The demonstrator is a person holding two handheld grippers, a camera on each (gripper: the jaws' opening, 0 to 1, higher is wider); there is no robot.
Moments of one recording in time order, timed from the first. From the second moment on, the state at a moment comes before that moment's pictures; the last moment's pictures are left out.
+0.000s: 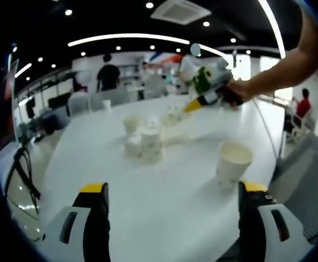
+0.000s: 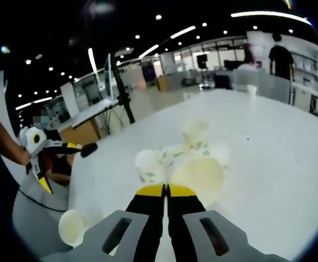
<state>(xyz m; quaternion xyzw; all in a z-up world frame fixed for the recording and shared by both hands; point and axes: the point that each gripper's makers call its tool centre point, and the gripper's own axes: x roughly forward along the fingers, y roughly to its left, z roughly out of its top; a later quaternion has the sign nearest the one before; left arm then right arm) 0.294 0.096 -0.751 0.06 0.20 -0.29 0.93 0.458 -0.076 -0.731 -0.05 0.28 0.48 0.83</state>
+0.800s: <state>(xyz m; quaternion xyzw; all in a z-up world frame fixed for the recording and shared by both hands) 0.293 0.092 -0.743 0.07 0.18 -0.30 0.93 0.440 -0.099 -0.670 -0.19 0.31 0.46 0.81</state>
